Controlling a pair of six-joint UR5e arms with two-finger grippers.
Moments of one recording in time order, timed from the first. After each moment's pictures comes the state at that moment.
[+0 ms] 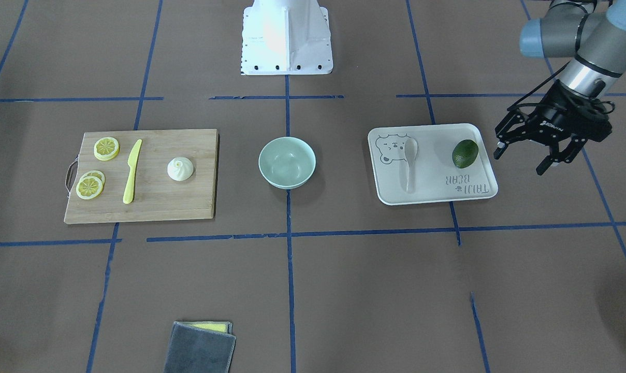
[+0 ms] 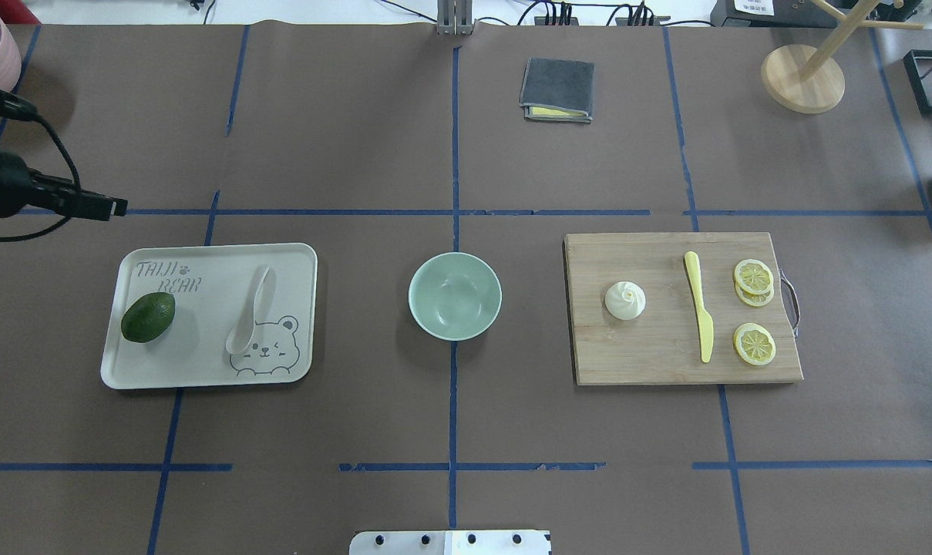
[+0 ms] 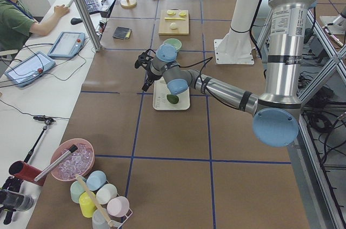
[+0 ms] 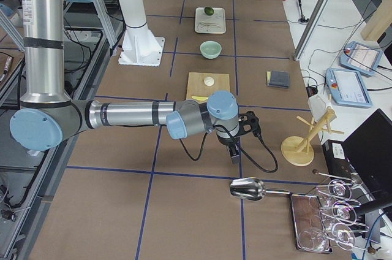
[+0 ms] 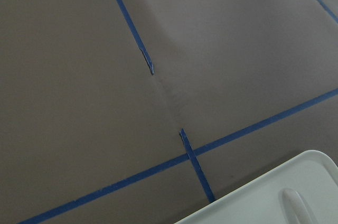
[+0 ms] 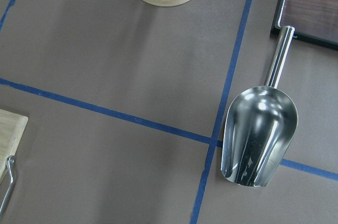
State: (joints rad) left arm -0.95 -1.60 -1.86 -2.25 -2.00 -0.68; right arm 1.56 -1.62 1.69 -1.30 2.37 -0.01
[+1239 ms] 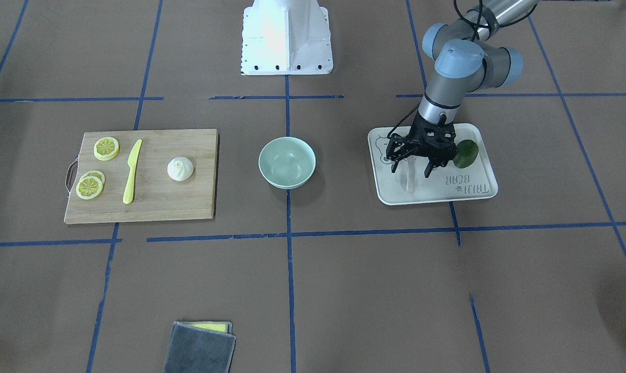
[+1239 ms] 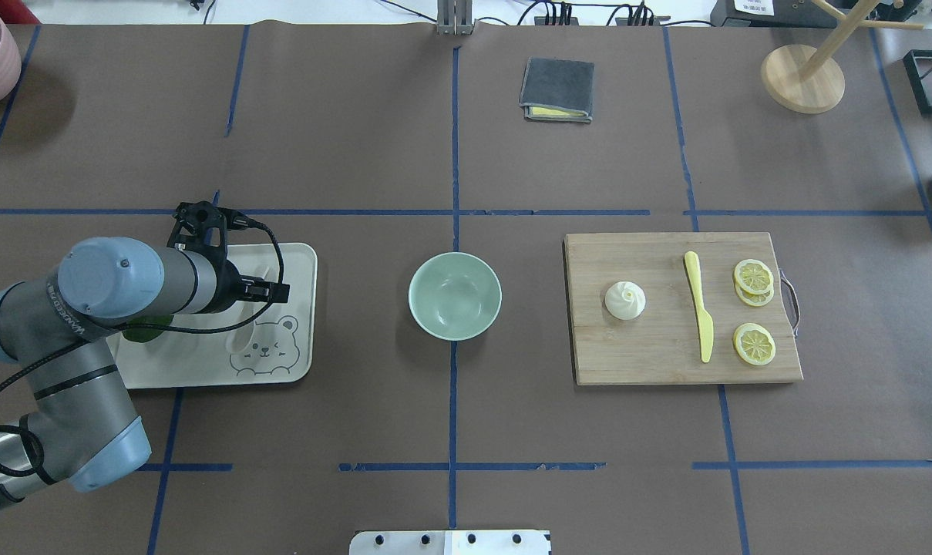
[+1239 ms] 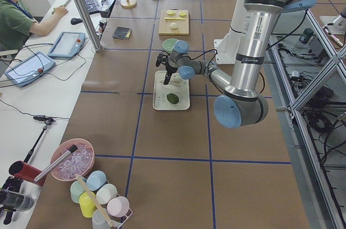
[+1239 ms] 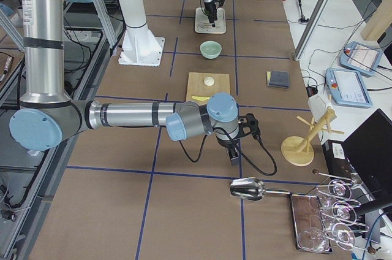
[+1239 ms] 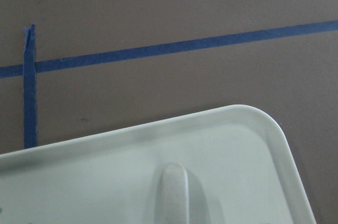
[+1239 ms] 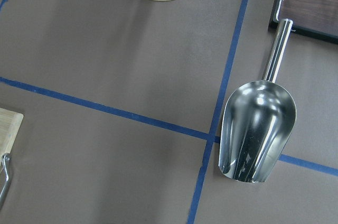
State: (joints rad) left arm -0.56 -1.80 -1.73 -2.11 -1.70 -1.05; right arm 1.56 -1.62 1.67 -1.30 2.37 -0.02
